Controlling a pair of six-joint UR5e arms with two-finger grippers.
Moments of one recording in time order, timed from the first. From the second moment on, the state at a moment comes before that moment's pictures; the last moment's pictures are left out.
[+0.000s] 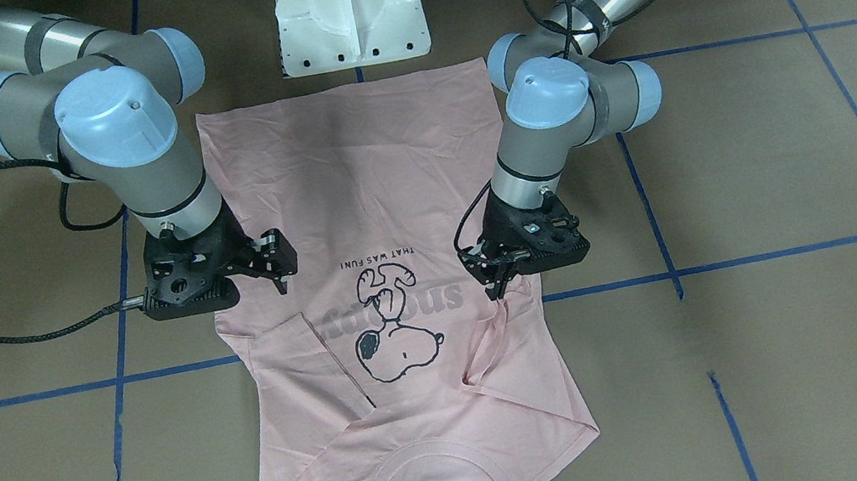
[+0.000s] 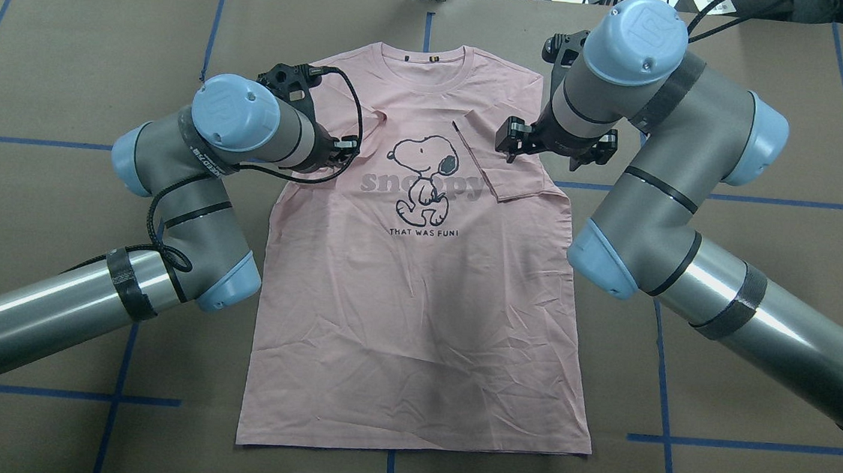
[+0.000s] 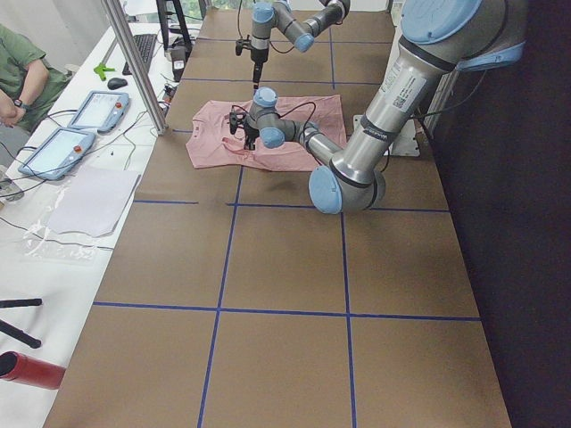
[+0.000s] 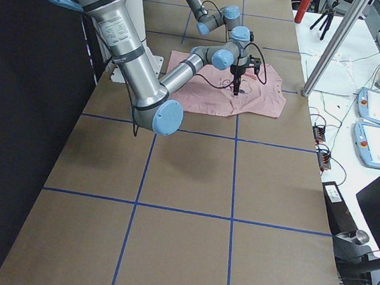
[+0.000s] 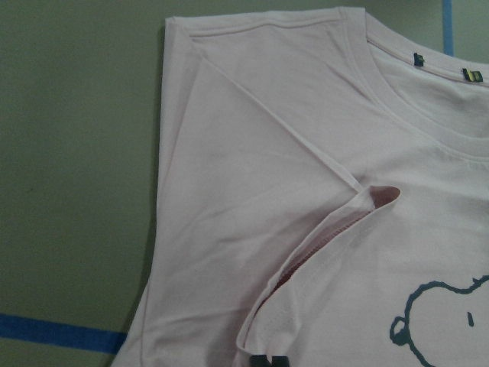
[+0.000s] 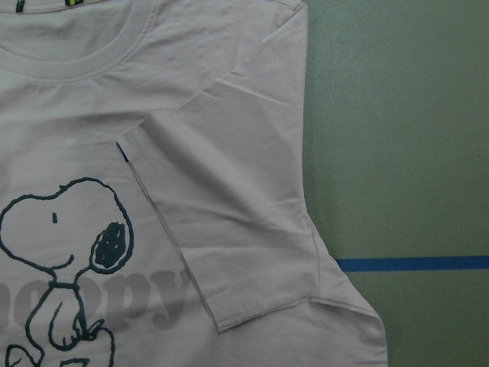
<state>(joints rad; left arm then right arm) -0.64 -2.25 -1.35 -2.16 -1.76 -1.39 0.76 -0.93 1.63 -1.52 1.96 1.07</state>
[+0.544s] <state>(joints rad) -0.61 -2.19 -1.47 -2.15 -1.76 -1.39 0.76 -0.94 1.63 -1.52 1.96 1.07</state>
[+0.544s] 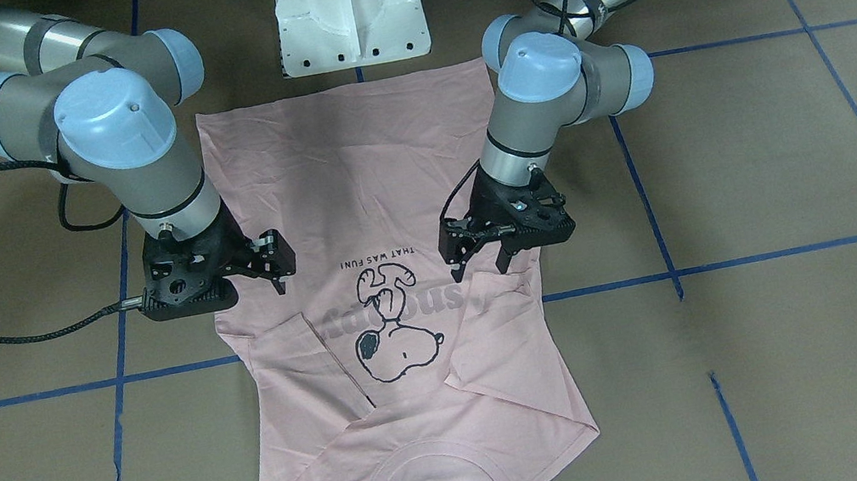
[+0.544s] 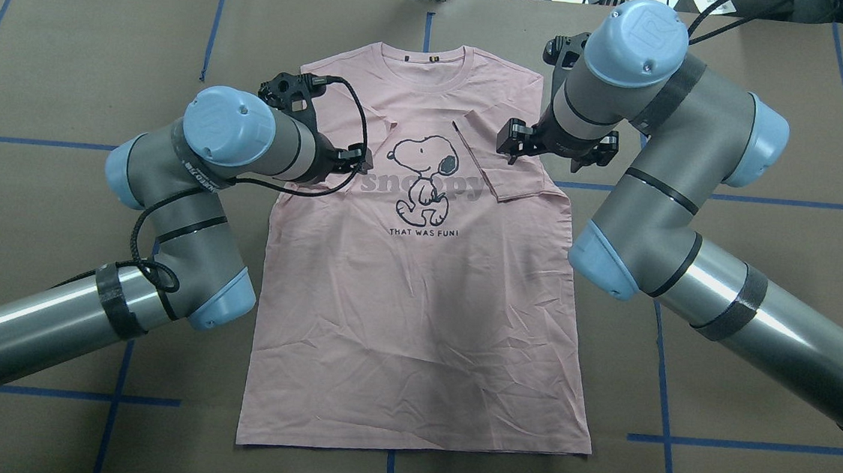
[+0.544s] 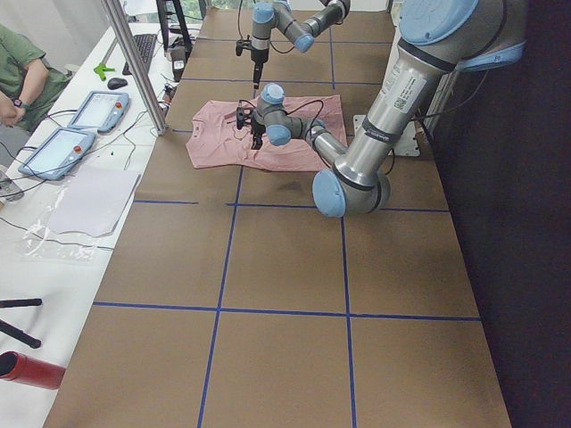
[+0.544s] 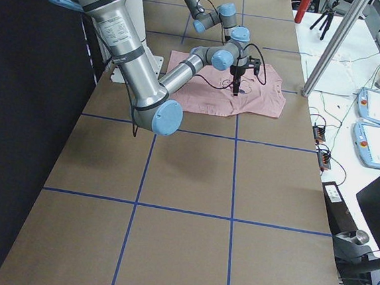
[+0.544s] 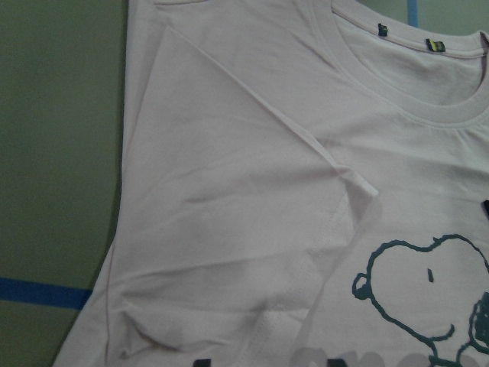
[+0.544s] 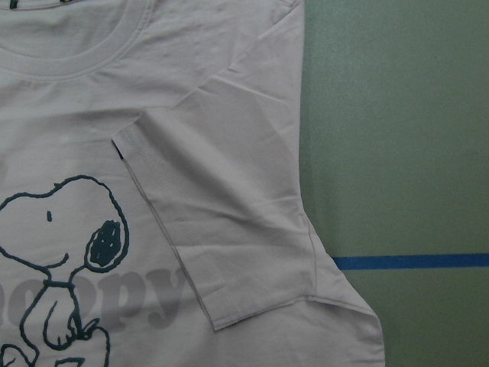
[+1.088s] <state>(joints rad) -0.55 -2.02 -1.76 -1.98 -1.76 -1.39 0.58 -1.15 1.92 -1.51 1.84 1.31</state>
